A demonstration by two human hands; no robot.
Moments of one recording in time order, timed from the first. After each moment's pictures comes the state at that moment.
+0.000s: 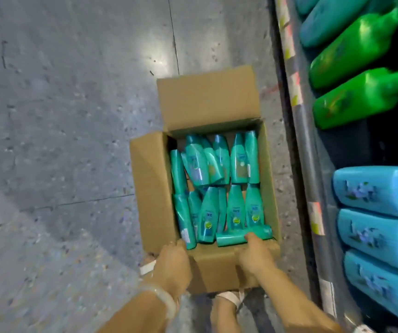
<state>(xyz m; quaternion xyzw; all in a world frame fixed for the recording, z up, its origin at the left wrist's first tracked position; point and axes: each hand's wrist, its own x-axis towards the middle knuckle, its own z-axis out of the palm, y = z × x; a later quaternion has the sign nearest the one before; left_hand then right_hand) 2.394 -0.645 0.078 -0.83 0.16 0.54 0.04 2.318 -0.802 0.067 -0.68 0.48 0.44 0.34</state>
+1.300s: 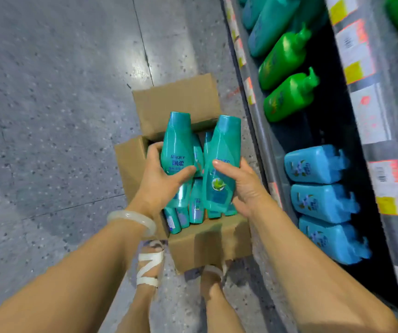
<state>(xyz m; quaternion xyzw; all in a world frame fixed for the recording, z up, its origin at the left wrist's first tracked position) 2.483 -0.731 0.225 -0.75 0.02 0.37 -0.54 2.389 -0.861 0.227 -0.34 0.47 0.02 0.82</state>
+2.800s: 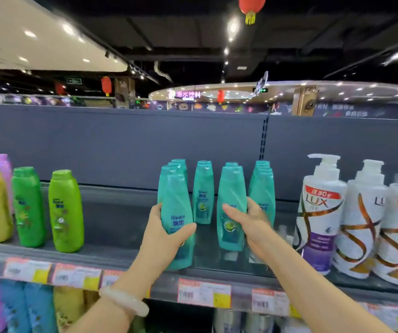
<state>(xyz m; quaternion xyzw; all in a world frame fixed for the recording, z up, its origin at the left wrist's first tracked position) 2.050 -0.922 0.905 -0.41 0.61 0.41 -0.54 1.864 -0.919 0.917 -0.46 0.51 -0.62 0.38</state>
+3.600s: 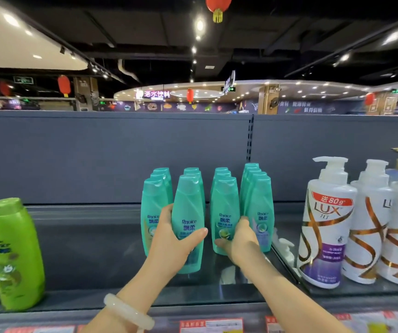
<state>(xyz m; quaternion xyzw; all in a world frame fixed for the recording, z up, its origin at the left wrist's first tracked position) 2.025 -0.986 0.908 -0.36 0.69 0.41 -0.48 1.871 -0.969 0.894 -0.45 0.79 -0.40 0.16</state>
